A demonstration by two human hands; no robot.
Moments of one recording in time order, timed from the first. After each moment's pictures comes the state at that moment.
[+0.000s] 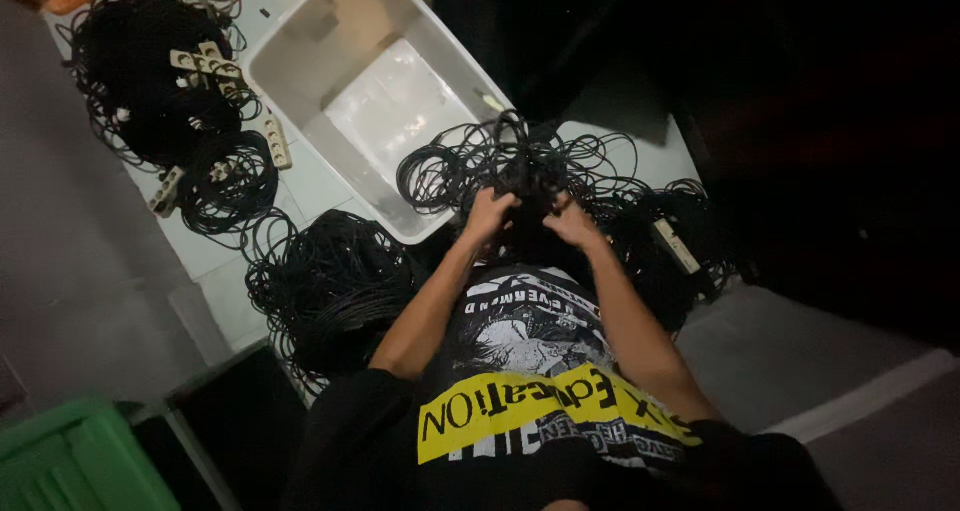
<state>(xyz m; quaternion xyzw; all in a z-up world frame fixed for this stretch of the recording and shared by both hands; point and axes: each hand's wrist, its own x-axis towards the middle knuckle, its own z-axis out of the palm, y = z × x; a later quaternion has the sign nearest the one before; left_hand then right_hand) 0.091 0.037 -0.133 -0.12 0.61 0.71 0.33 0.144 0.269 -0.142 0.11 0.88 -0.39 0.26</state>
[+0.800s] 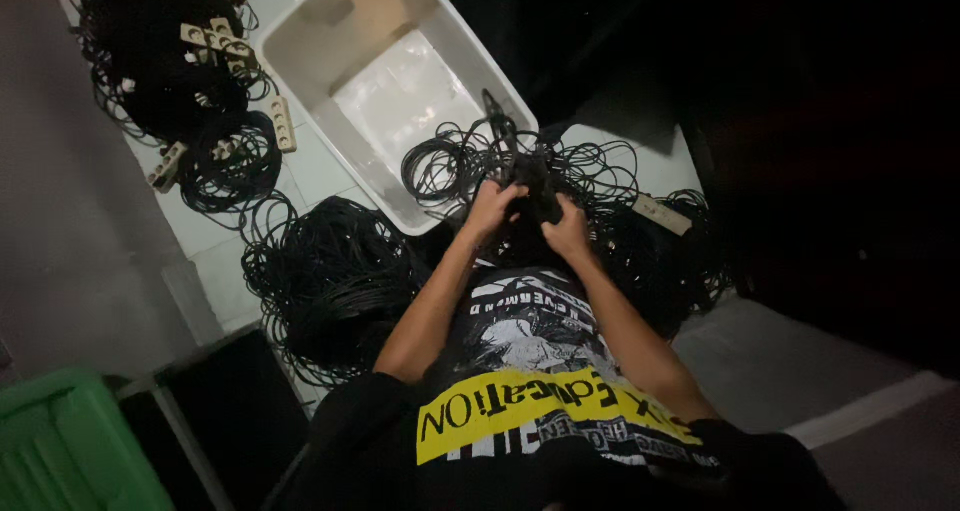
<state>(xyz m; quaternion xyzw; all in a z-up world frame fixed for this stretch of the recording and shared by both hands) 0.077 0.035 -0.065 -0.06 0.54 0.79 0.30 0.158 0.228 -0.105 0.11 0.88 -0.47 0.02</state>
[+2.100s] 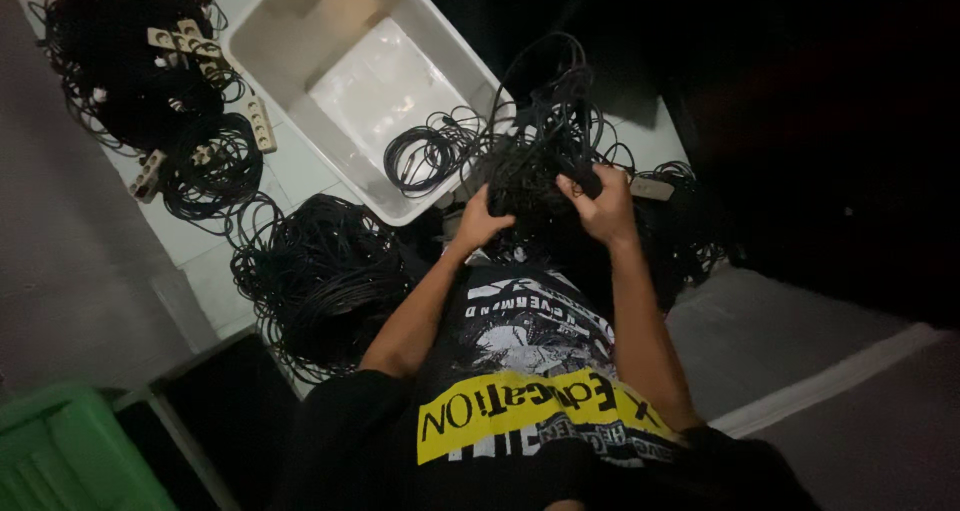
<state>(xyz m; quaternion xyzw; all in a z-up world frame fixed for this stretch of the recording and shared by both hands) 0.134 0.026 -0.125 0.09 0.77 0.60 0.20 0.140 0.248 0.121 0.02 0.83 -0.56 -0.03</state>
